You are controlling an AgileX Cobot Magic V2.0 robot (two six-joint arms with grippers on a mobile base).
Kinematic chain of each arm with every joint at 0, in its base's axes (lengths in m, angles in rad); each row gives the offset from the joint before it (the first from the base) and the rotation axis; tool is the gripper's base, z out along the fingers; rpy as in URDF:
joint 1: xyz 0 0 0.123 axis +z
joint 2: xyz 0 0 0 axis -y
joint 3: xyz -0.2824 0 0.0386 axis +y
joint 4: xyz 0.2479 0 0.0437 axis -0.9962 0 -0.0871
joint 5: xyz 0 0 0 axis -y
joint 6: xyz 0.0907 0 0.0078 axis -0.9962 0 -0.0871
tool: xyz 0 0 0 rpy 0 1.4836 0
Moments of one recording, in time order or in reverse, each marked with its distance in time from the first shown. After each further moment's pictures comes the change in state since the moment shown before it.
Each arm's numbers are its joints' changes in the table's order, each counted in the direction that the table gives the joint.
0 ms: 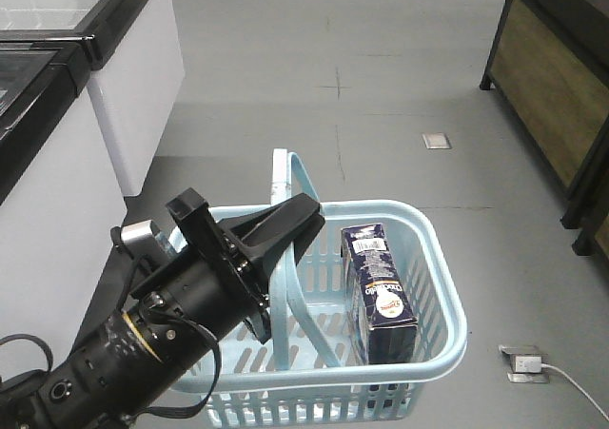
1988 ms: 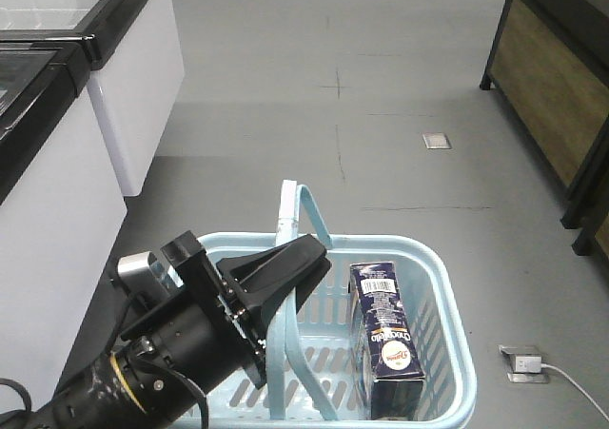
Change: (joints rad) left arm -0.080 0.052 0.078 0.011 -0.001 -0.015; right arm 0.000 0.000 0.000 0.000 0.000 0.000
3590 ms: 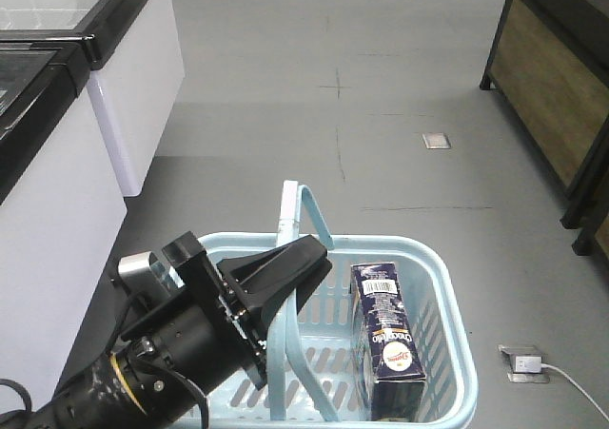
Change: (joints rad) left arm 0.000 0.000 0.000 -0.004 0.000 0.003; right arm 0.000 0.000 0.000 0.000 0.000 0.000
